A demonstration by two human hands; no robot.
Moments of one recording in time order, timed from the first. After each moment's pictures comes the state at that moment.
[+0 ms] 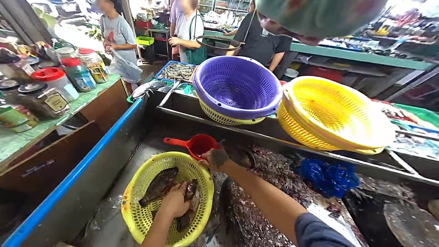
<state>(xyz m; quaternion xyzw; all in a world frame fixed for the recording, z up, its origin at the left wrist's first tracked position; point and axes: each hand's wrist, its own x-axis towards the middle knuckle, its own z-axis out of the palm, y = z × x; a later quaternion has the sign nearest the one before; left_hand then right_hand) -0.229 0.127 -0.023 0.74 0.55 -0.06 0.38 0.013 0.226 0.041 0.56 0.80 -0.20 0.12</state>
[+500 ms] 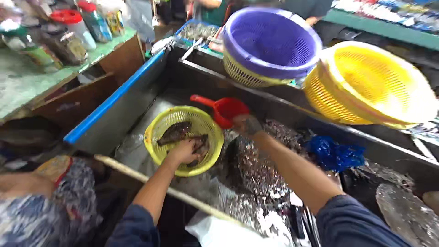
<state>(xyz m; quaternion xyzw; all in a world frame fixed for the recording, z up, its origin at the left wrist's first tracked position) -0.251 0.095 0.013 0.76 0.53 -0.04 0.38 0.070 0.167 0.053 0.59 0.80 -0.11 0.04</state>
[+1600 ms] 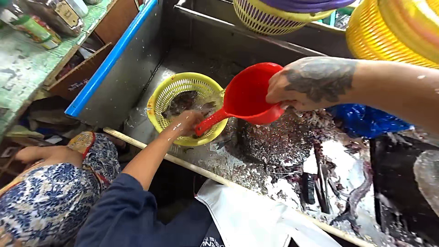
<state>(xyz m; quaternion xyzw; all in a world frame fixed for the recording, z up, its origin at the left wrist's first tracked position) -0.263 0.076 0.033 0.82 0.45 0.03 0.34 0.078 0.123 0.208 0.19 0.97 -0.06 0.10</state>
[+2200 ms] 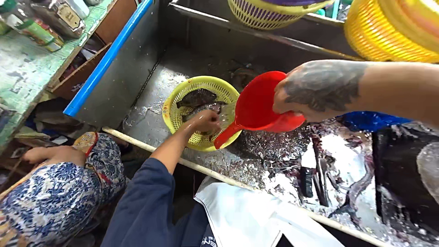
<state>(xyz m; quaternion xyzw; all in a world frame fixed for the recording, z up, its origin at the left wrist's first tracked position) -0.187 0.094 0.006 0.81 0.34 0.05 0.48 0.065 0.079 0.255 0.27 0.92 -0.04 0.29</state>
